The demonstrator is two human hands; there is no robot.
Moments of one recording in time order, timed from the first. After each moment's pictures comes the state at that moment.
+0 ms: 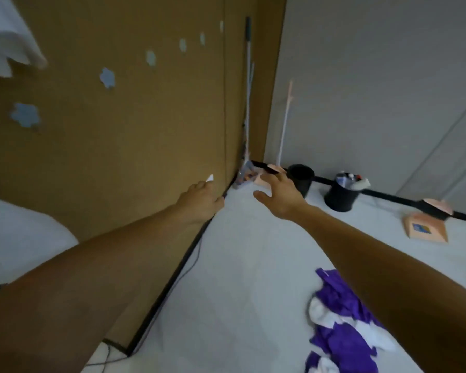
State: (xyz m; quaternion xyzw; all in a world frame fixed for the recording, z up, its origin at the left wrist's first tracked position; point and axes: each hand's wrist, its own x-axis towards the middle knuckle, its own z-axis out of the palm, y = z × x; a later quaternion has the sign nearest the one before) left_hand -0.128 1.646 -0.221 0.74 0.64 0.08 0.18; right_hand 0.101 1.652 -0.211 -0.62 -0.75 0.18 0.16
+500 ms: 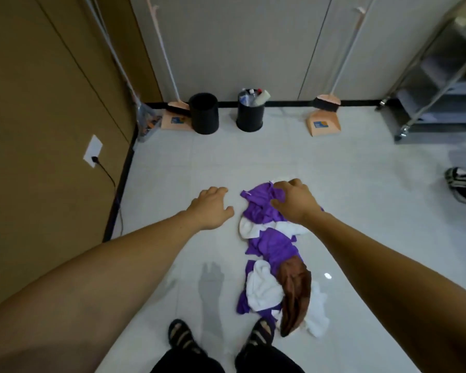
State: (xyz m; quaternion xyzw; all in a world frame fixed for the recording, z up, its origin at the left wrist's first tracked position) left_hand 0.208 1.567 -0.341 0.82 0.49 -0.11 0.27; right_hand 0.421 1.485 -0.341 -0.81 -0.53 0.25 0.09
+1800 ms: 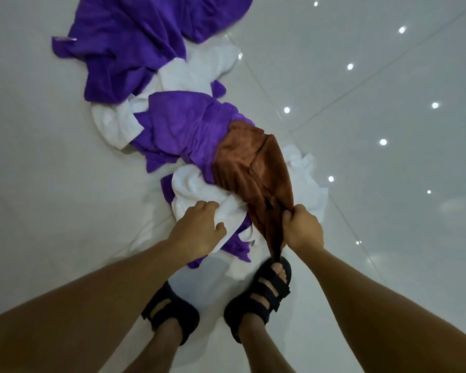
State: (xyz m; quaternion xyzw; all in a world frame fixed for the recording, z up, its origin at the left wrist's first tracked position) left_hand 0.365 1.420 -0.971 0.83 0.29 -0.32 0.36; right_hand 0.490 1.227 -0.983 -0.92 0.00 0.39 0.05
